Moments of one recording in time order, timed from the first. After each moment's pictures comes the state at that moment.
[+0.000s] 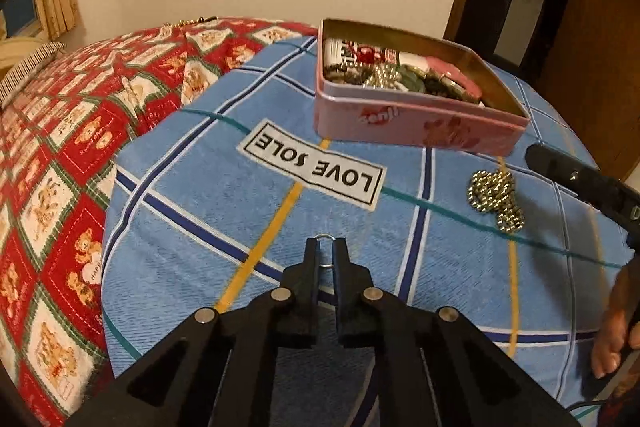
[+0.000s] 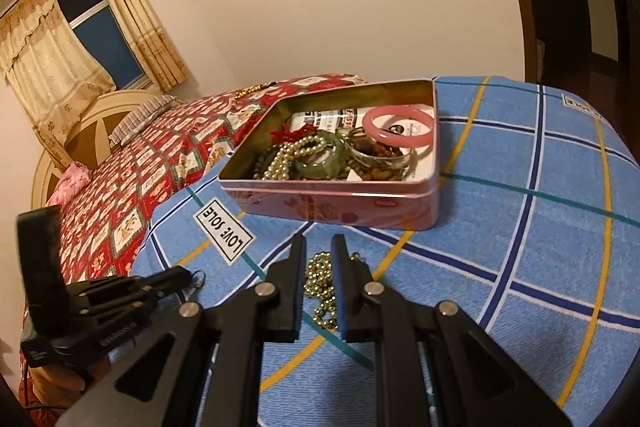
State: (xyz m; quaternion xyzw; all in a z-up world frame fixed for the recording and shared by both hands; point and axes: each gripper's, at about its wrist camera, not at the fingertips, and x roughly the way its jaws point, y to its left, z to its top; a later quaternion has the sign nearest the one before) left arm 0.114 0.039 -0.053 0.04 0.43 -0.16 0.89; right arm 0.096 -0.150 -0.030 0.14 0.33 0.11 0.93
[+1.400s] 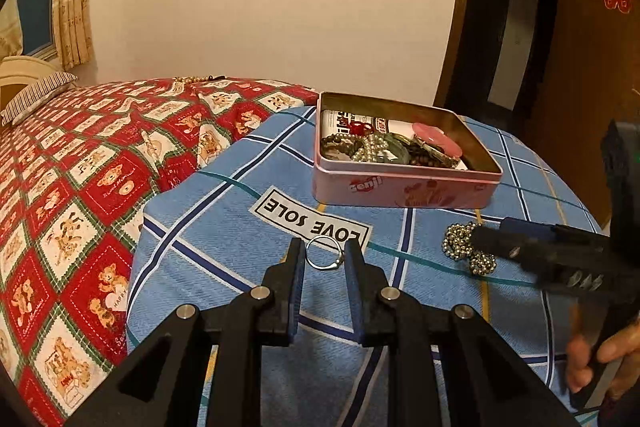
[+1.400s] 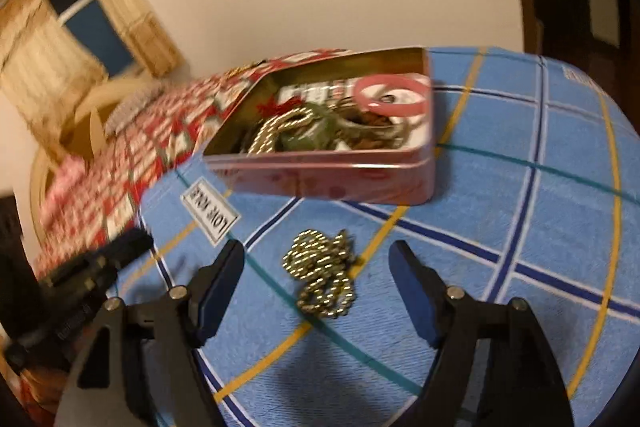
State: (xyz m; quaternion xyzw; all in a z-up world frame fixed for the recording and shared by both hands) left arm 0.092 0.050 -0.027 0.02 0.33 -0.17 0.93; right arm 0.103 -0.148 -0.043 0.13 0.37 0.11 0.91
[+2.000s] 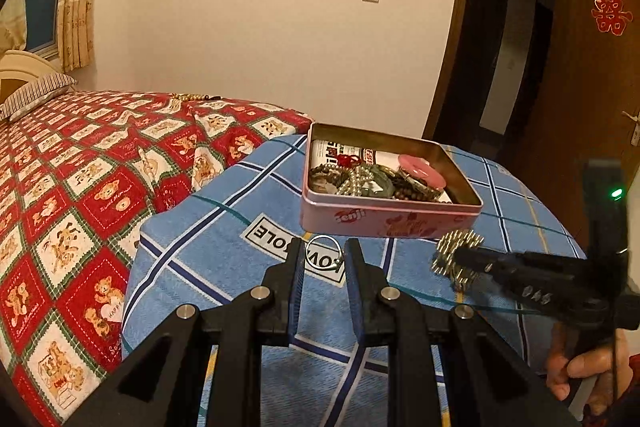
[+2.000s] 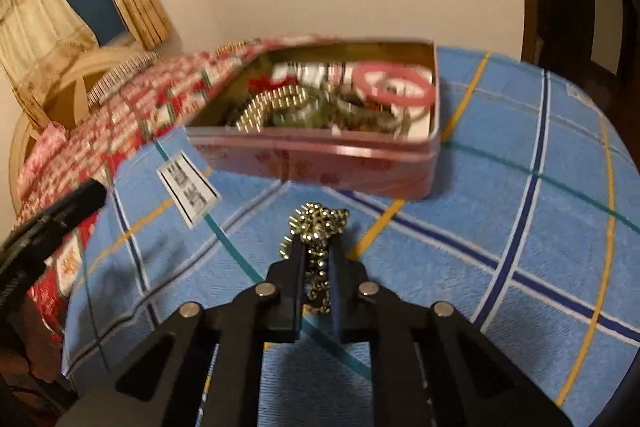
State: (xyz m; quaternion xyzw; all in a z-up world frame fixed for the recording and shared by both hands) left arm 0.083 0.051 -0.009 -0.01 0.29 -0.19 0.94; right arm 0.105 -0.143 -0.047 0.09 0.38 0.09 0.92
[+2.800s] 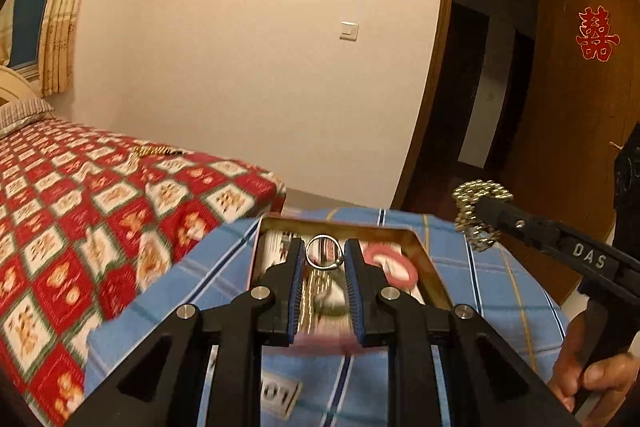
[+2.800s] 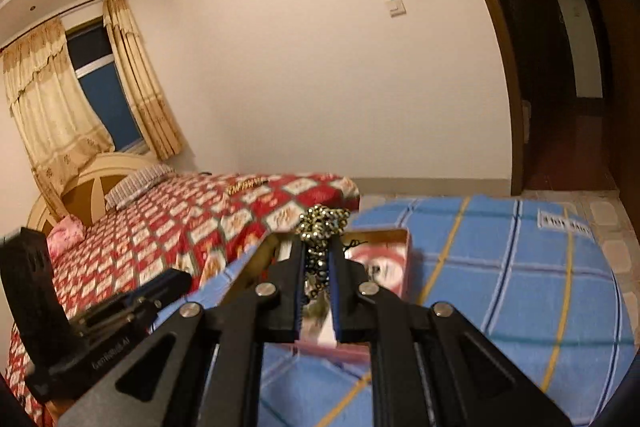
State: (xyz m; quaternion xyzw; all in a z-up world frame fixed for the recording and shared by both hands) left arm 0.150 0.000 0.037 -0.04 0.23 -0.23 0.95; right arm 0.123 -0.181 0.049 0.15 0.19 0.08 0.97
